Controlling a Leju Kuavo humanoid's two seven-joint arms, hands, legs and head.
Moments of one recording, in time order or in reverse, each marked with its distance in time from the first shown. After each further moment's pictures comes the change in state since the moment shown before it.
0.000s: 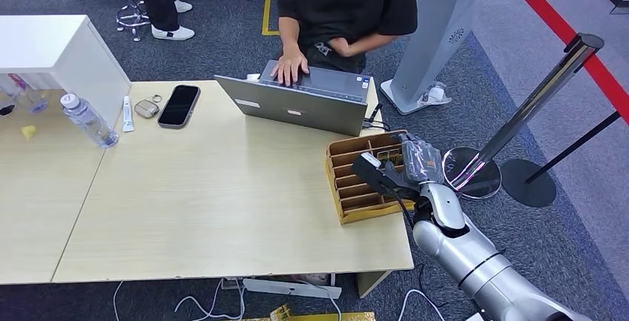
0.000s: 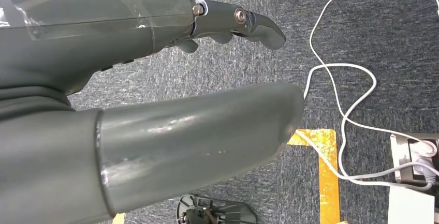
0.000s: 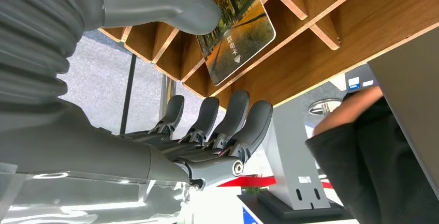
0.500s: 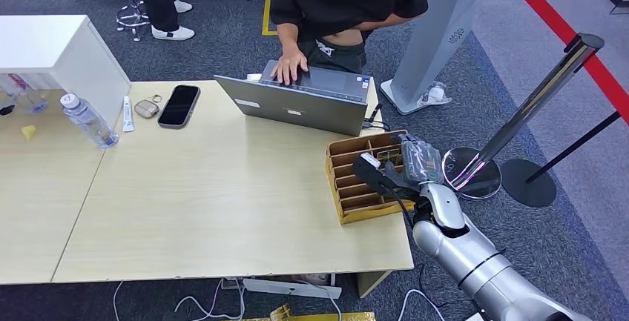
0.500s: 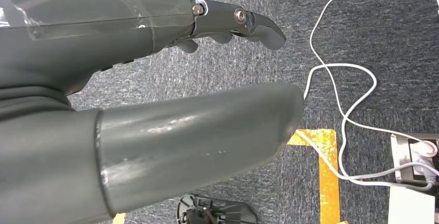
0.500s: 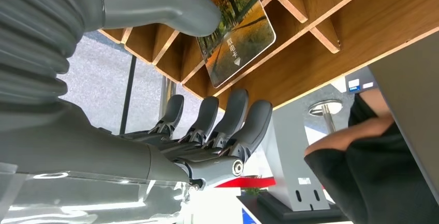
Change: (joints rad) left arm 0.000 0.000 0.000 0.000 0.000 0.000 0.001; right arm 0.000 0.001 0.001 0.000 0.000 0.008 0.000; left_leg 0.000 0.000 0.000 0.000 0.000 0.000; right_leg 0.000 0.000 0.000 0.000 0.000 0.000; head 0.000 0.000
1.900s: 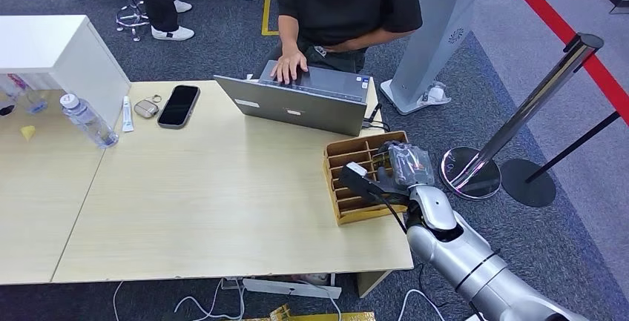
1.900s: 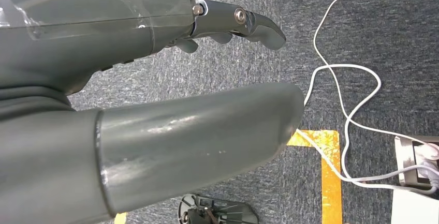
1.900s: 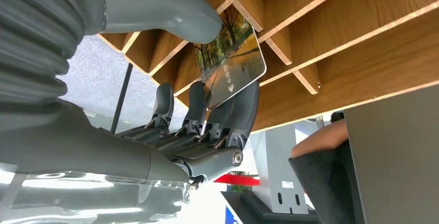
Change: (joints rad) left arm 0.000 0.002 0.000 0.000 0.012 0.001 0.007; right arm 0.000 0.002 0.042 -0.056 0.074 0.114 0.052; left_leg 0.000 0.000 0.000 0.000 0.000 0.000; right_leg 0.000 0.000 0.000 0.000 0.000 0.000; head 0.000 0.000
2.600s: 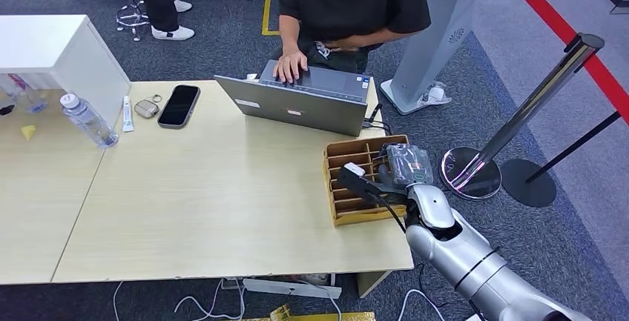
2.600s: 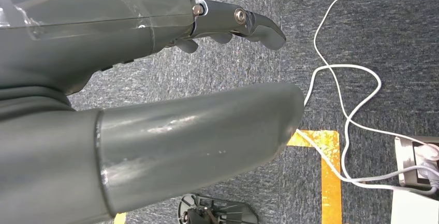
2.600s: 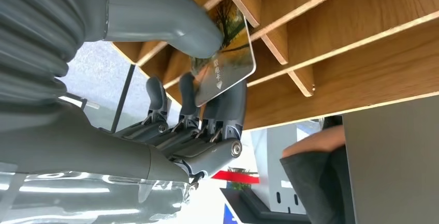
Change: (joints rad) left arm 0.000 0.000 0.000 0.000 0.003 0.000 -0.002; right arm -0.012 -0.002 0.015 0.000 0.024 0.026 0.028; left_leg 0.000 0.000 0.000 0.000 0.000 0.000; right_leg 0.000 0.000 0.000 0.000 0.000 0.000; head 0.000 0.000
